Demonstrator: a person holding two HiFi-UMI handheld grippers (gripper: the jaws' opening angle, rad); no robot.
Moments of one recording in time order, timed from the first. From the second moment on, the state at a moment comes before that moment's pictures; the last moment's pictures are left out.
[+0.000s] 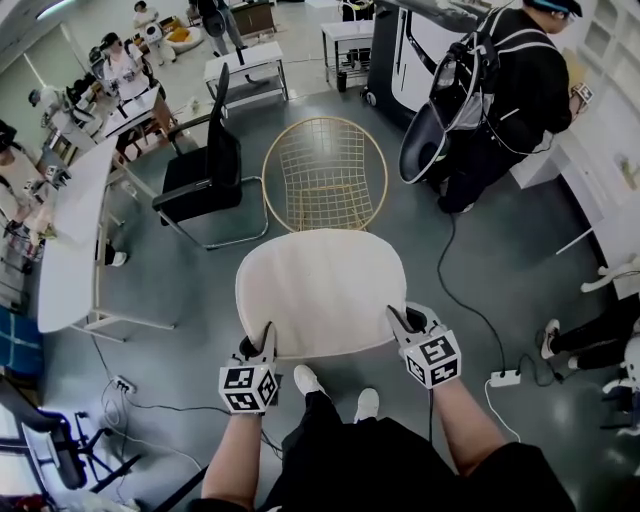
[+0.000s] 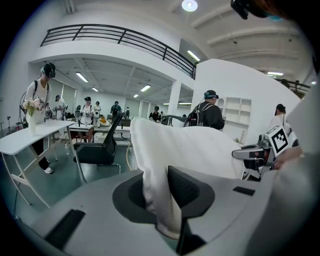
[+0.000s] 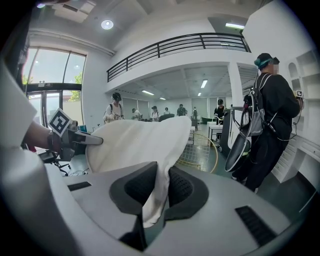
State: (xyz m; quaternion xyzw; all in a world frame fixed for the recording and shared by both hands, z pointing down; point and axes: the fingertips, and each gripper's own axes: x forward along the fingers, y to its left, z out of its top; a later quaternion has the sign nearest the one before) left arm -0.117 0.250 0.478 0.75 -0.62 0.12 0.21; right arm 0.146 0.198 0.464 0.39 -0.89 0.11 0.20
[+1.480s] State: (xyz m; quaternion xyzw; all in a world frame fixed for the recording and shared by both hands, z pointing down) left arm -0.284 0.131 0.467 0.77 -0.59 0.11 0.19; right arm -0.019 0.089 0.456 0.43 -0.88 0.10 0.19
